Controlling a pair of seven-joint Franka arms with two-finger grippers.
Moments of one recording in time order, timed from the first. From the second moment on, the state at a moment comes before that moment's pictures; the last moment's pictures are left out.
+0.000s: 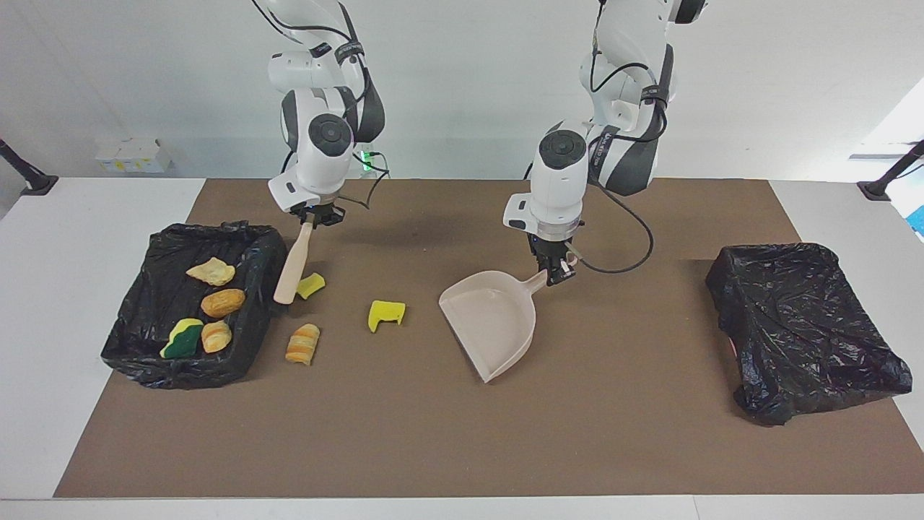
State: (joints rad) left arm -0.55 0.23 -0.01 -1.87 0.10 2.06 0.60; right arm -0.12 -0.14 0.30 -2.37 -0.30 1.94 0.45
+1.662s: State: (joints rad) left arm -0.59 0.21 -0.03 -1.95 0.10 2.07 0.74; right arm -0.06 0.09 0.30 -1.96 -0.29 1.77 0.32
